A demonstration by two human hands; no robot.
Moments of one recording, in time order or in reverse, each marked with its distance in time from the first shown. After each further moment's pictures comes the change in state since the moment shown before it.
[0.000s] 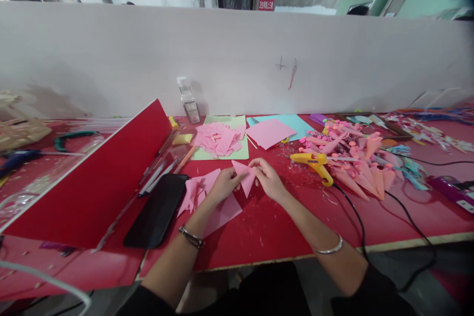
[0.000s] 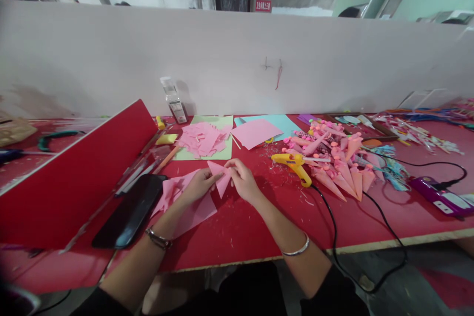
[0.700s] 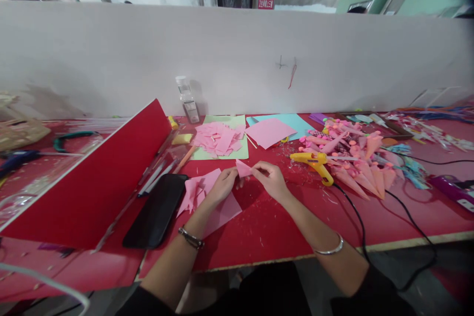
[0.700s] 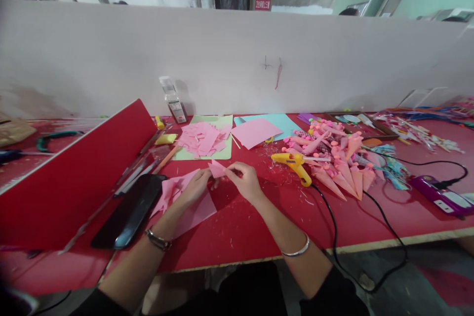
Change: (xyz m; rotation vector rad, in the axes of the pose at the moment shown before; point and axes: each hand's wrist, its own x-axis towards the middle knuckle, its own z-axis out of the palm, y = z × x) left_hand -0.002 0.002 -0.002 -0.084 -0.019 0.069; right_hand -0.001 -0.011 -0.003 -0.117 0.104 -0.153
